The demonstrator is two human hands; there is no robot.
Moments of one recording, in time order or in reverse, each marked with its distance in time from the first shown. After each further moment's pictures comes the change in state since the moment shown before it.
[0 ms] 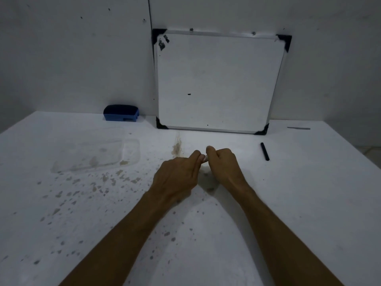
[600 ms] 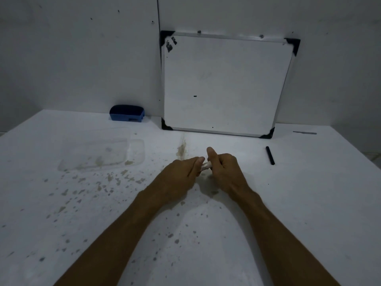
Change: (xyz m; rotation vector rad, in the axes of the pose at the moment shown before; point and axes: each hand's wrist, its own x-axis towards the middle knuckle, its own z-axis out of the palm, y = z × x) left_hand 0.001 -0.001 -0.019 -0.305 -0.234 -0.208; right_hand -0.005 0.010 0.005 0.048 -0.032 -0.252
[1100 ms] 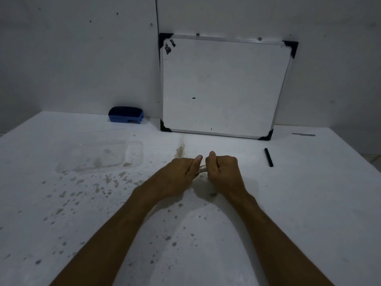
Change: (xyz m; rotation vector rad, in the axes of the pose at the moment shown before) left_hand 0.010 0.007 -0.009 -0.058 -0.068 -0.035; right_hand 0.000 0.005 0.009 0.028 0.147 -0.167
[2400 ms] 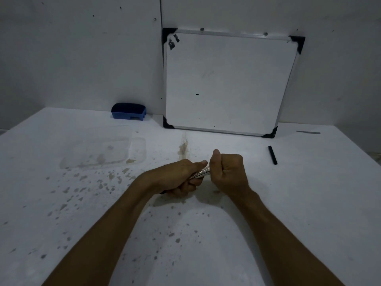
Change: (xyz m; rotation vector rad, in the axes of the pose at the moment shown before) left_hand -0.008 0.002 -0.023 -0.571 -0.525 -0.304; right_hand -0.005 -0.011 -0.002 0.015 0.041 -0.291
